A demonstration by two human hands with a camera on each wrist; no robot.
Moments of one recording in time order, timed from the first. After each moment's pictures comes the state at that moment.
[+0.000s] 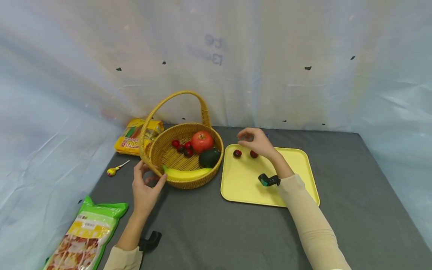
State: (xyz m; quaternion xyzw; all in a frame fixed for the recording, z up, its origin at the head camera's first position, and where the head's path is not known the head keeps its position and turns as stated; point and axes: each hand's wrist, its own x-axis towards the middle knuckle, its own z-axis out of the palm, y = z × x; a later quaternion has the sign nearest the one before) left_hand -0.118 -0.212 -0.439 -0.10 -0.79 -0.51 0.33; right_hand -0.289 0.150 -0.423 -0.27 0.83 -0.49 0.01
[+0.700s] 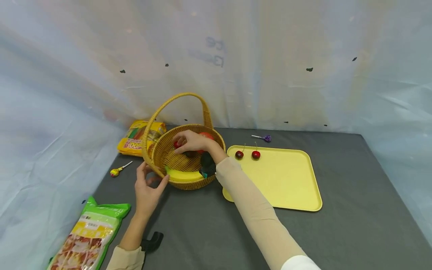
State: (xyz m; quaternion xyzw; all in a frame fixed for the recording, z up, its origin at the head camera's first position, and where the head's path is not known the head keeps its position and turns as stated) left_hand -0.116 -0.211 -0.440 -0.12 -0.78 -0.52 0.32; right_hand -0.304 -0.046 -0.385 -0.40 0.78 -0.40 0.26
